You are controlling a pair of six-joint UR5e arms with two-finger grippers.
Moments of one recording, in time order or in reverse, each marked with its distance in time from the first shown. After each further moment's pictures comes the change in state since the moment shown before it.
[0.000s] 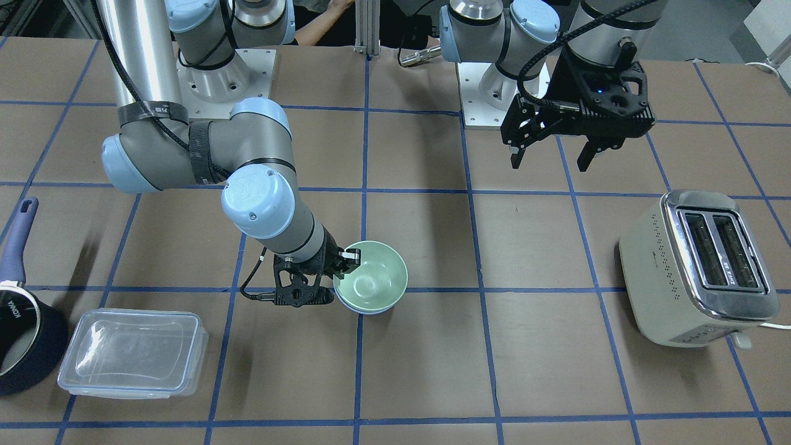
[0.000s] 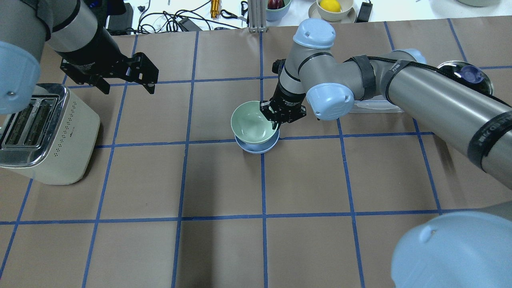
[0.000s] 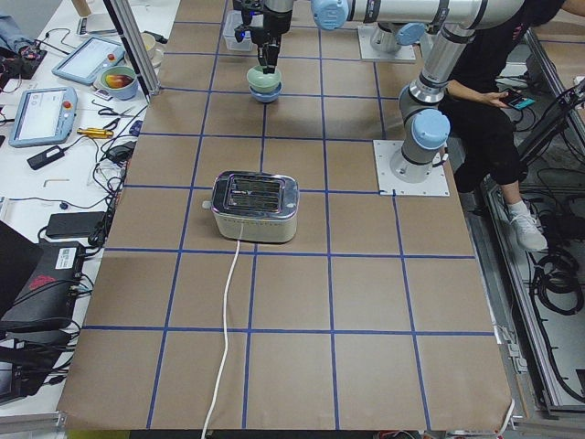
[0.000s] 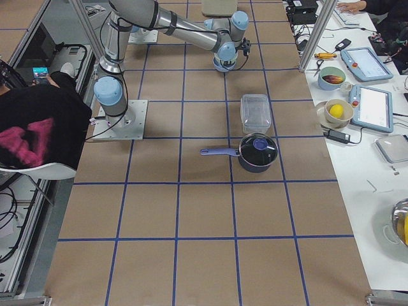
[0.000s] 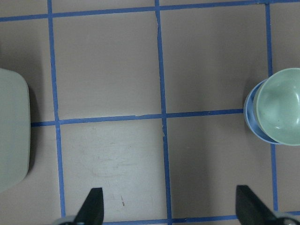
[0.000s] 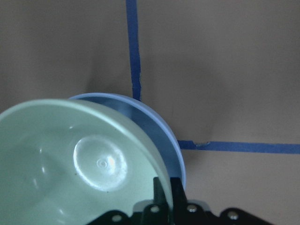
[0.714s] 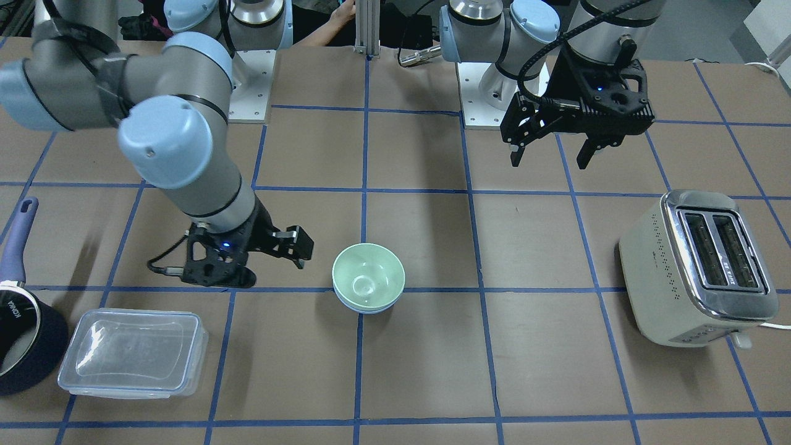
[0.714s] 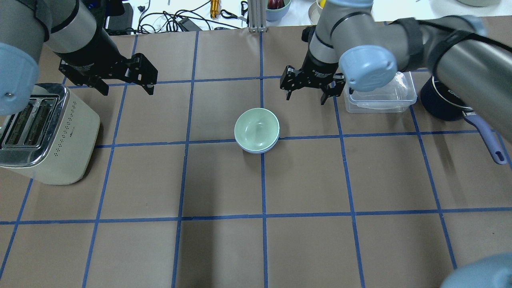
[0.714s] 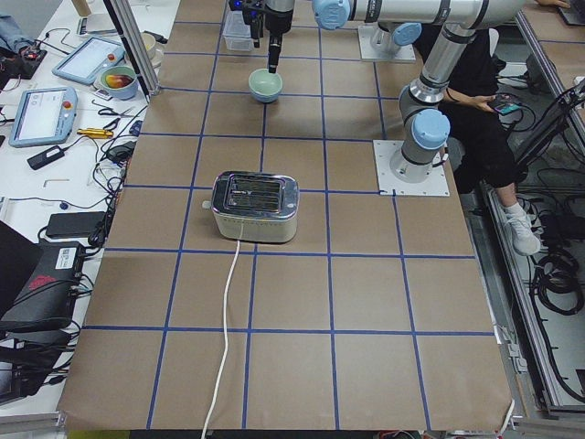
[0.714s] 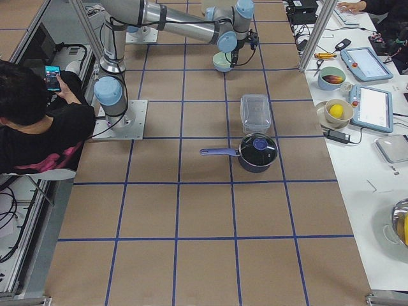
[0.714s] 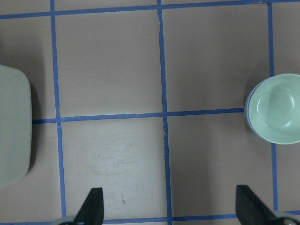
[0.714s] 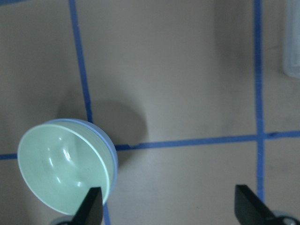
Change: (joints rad) left arm -0.001 0.005 -0.002 -0.007 0.001 -0.010; right arm -0.126 -0.167 -0.081 0.203 -0.123 -0.033
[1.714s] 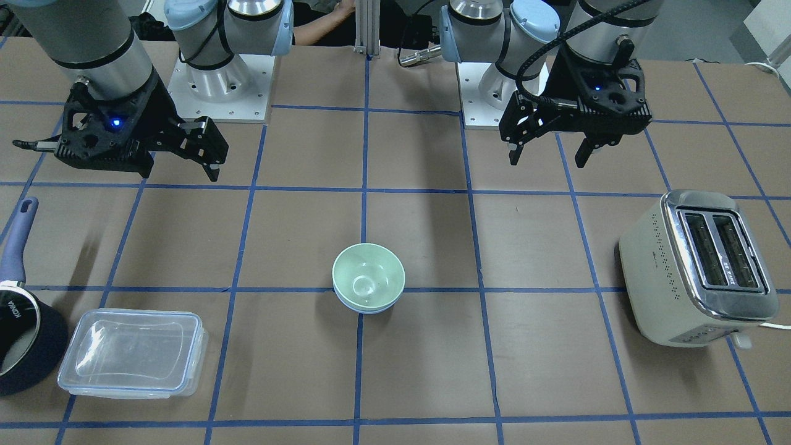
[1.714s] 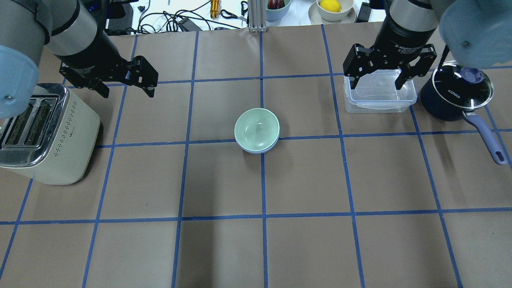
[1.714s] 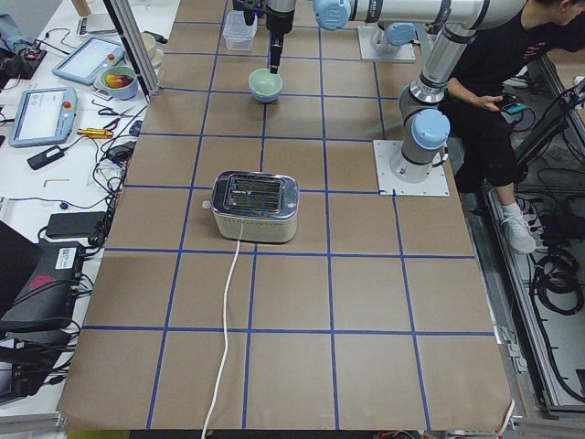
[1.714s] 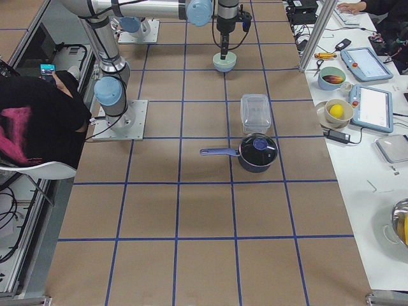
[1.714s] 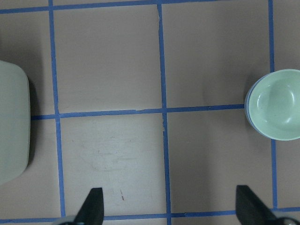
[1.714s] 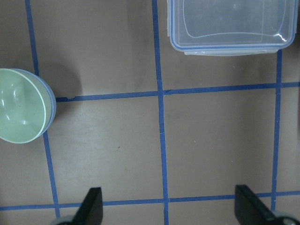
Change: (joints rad) left arm 0.003 0.001 0.000 -0.003 -0.006 -0.001; right arm -0.102 -0.251 -0.009 0.272 -0.116 -0.168
